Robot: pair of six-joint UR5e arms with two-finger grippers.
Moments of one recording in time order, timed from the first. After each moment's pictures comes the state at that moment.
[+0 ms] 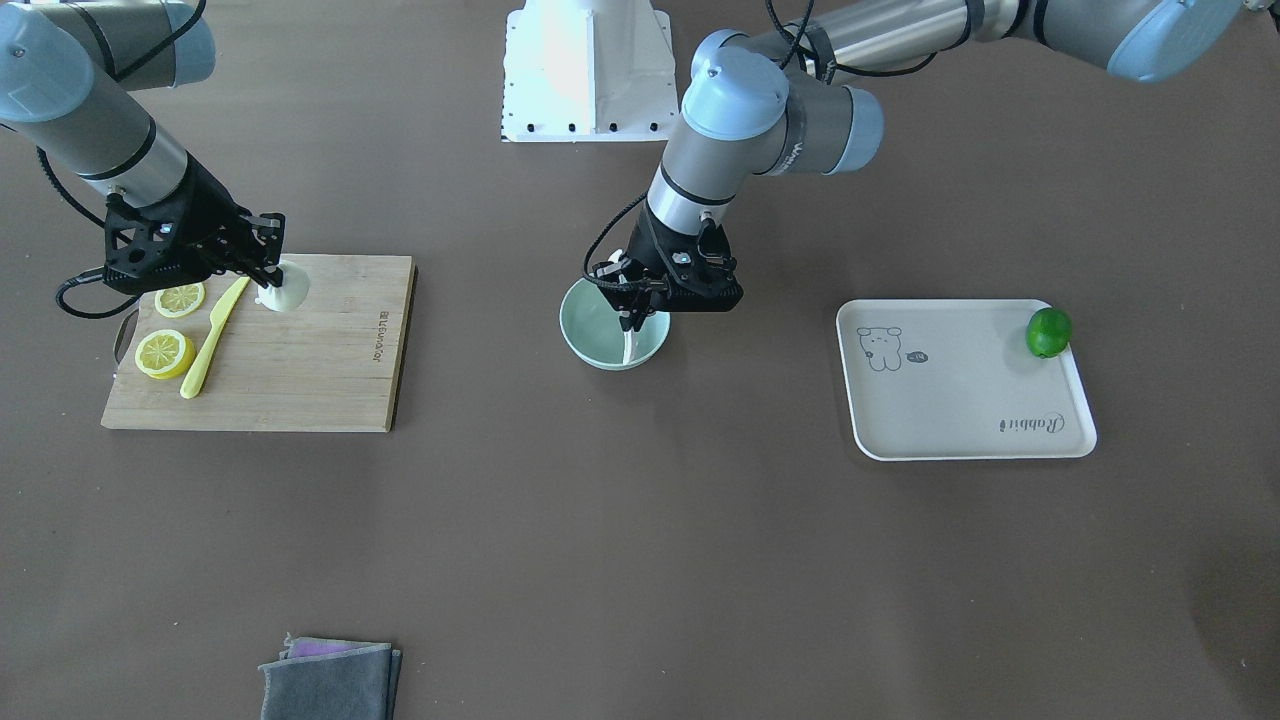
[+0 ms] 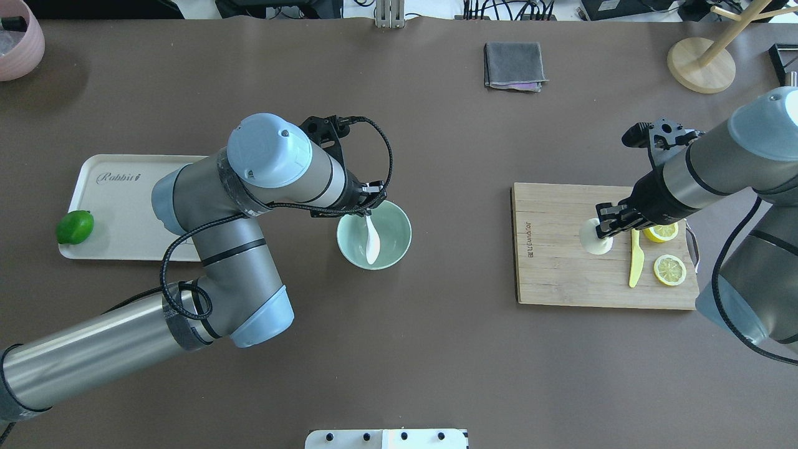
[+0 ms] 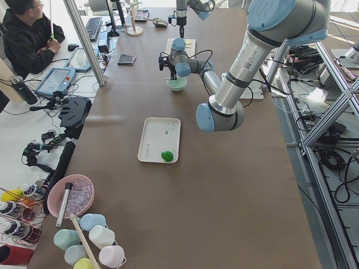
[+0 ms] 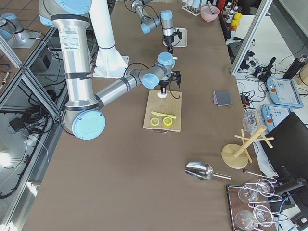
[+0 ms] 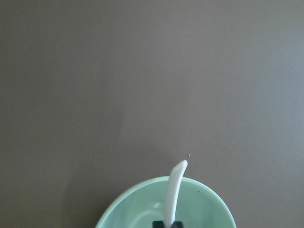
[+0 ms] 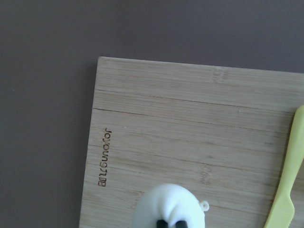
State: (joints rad) left arm -0.56 -2.28 -1.58 -1.92 -1.87 -1.44; right arm 0.82 -1.46 1.96 -1.33 2.20 0.93
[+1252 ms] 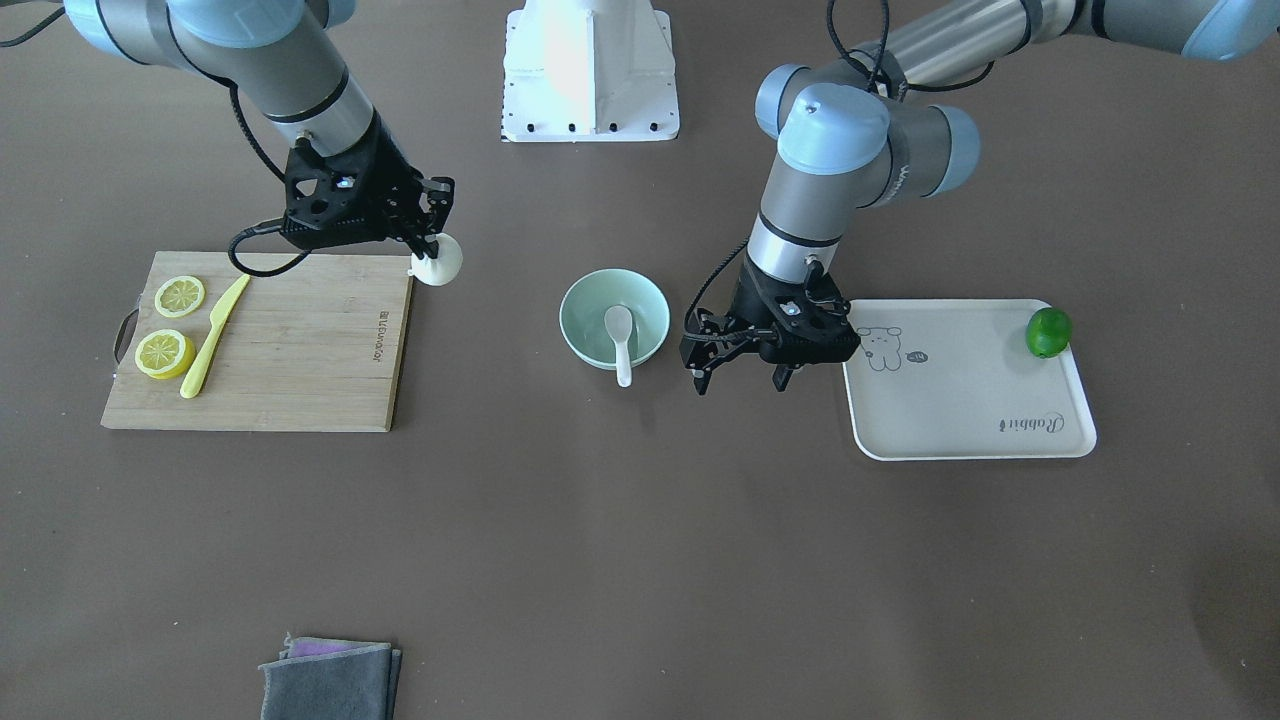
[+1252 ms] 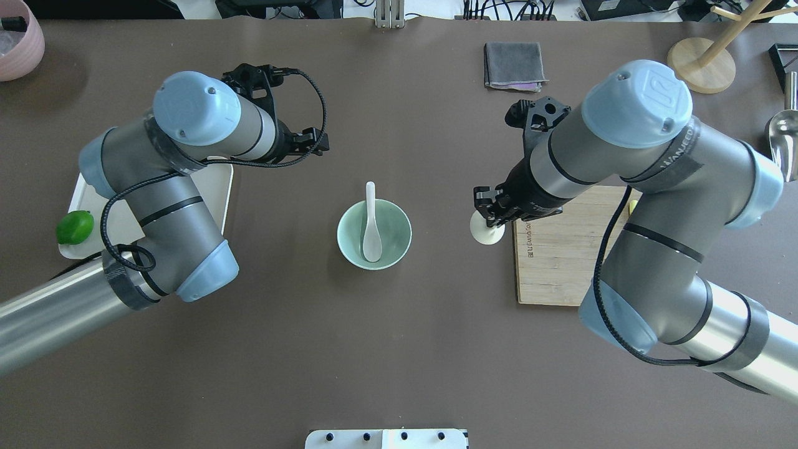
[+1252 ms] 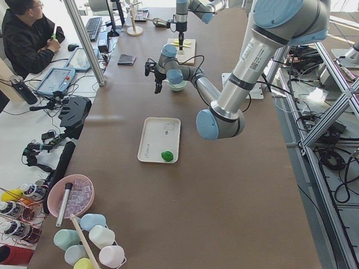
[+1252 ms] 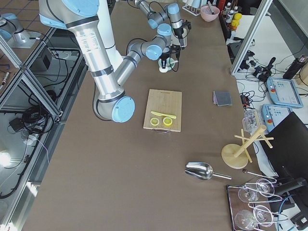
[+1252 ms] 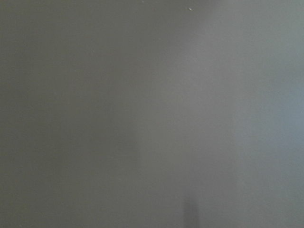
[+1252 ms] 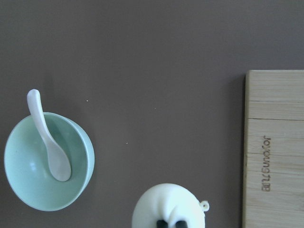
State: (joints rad) left arm -0.71 -2.15 -1.62 -1.91 -1.77 -1.24; right arm 0.66 -1.08 1.96 -1.56 2.06 1.18
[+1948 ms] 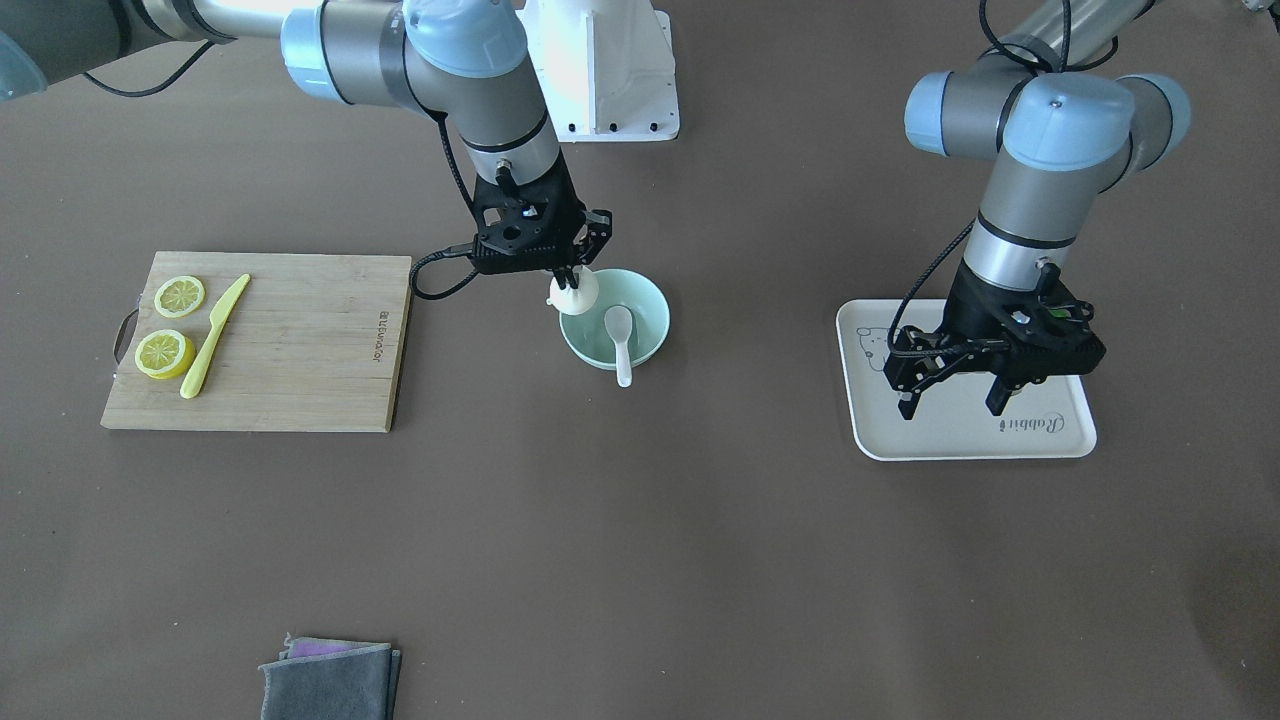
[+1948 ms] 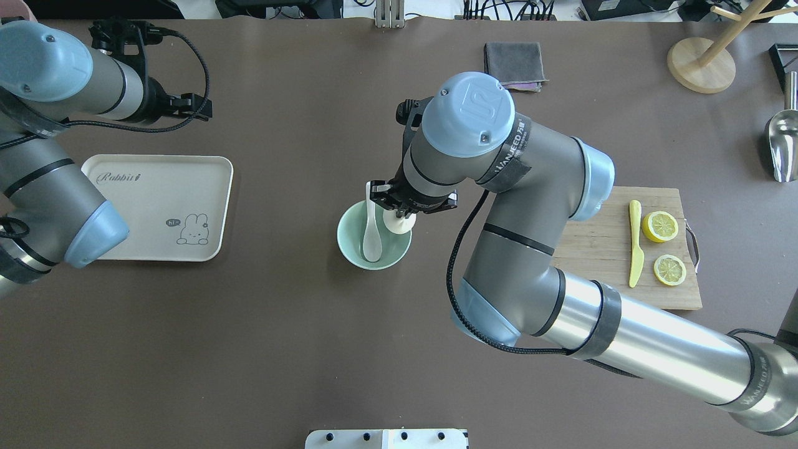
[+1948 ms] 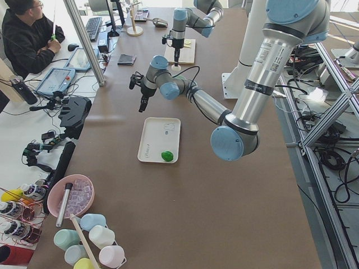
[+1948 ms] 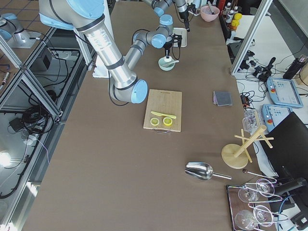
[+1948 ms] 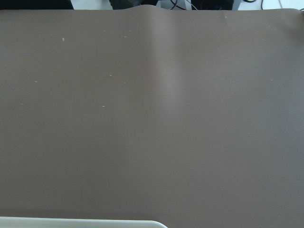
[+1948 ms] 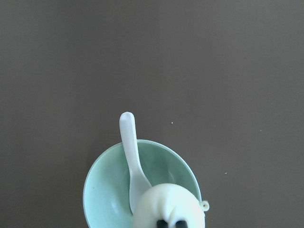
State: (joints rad) left arm -0.89 -1.96 -1.72 -1.89 -1.80 -0.98; right arm 0.55 -0.81 1.69 -1.54 1.92 1.27
